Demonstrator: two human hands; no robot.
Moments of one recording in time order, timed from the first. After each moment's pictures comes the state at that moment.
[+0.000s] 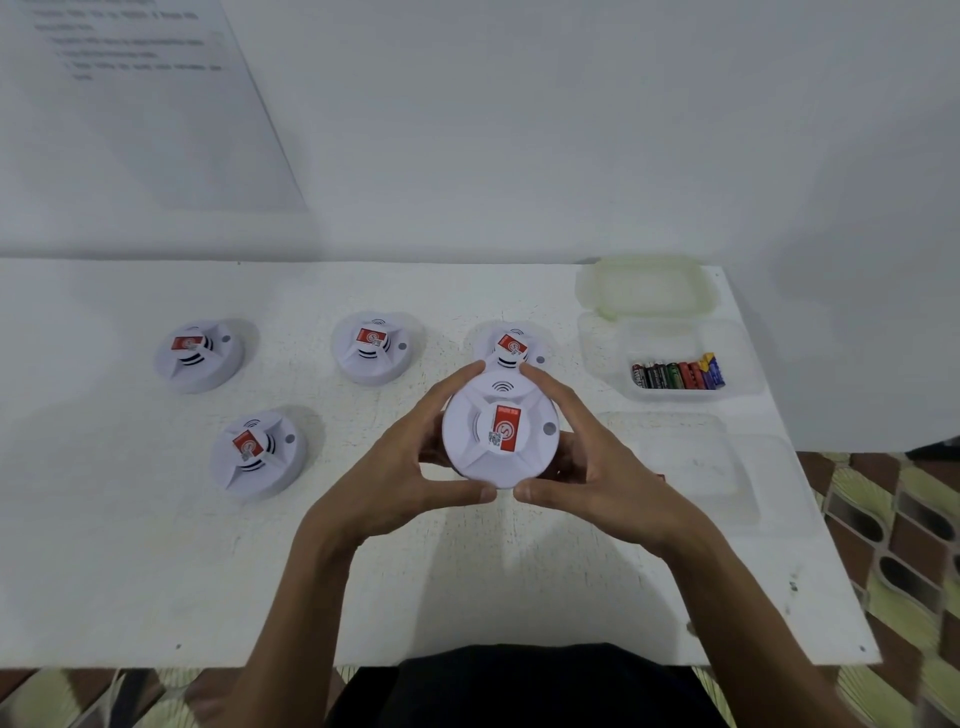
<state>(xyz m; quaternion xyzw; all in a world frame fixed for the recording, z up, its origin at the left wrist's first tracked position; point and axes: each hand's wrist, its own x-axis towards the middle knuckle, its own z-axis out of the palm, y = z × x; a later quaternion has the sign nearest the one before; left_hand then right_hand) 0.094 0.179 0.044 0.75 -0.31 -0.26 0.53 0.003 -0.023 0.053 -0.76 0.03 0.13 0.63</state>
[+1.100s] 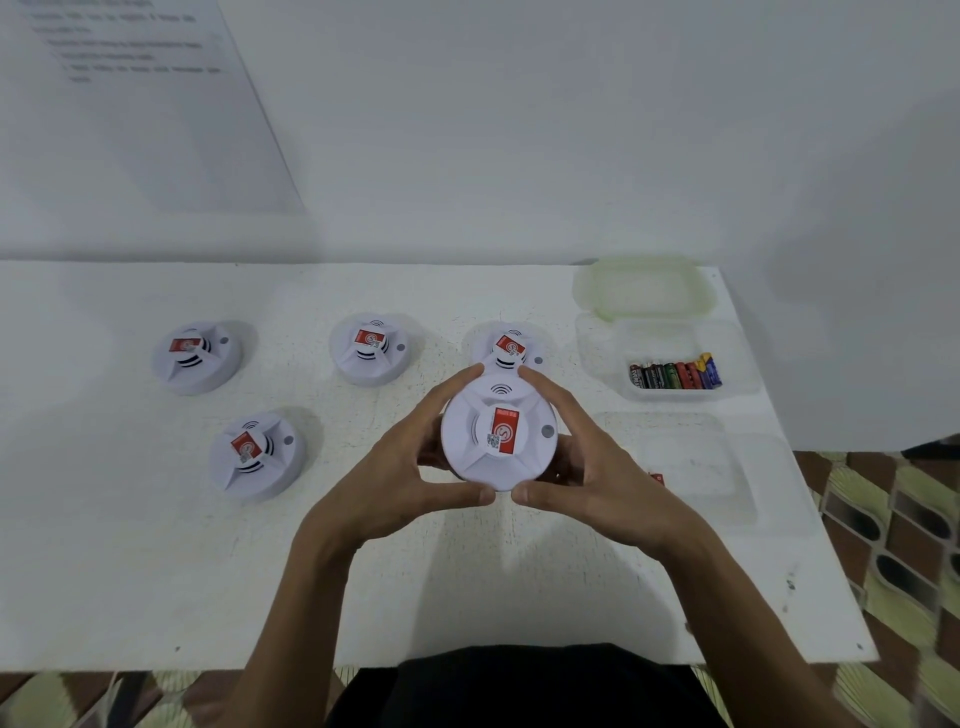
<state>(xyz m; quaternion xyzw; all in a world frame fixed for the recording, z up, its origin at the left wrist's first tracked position) 0.093 0.180 0.044 0.75 -0.31 -0.26 0.52 0.001 -0.022 0.051 -0.76 0.03 0.12 0.64</state>
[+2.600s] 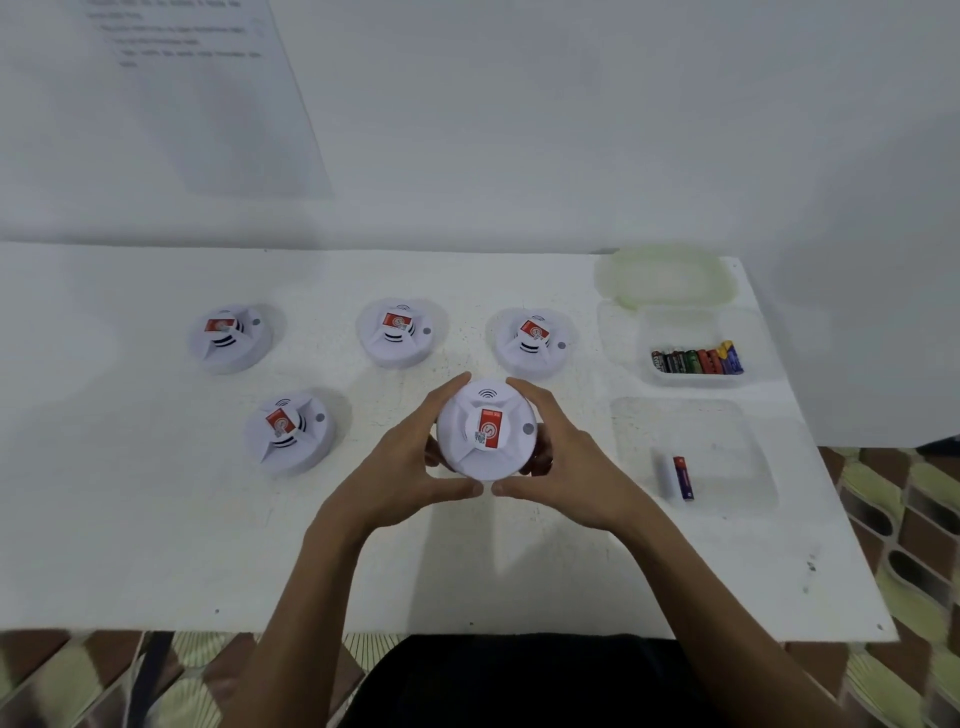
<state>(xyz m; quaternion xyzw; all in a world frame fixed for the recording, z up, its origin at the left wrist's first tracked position) 0.090 0.218 0.005 0.80 -0.30 -0.23 0.47 0.012 0.020 0.007 -0.84 0.04 0.08 0.53</state>
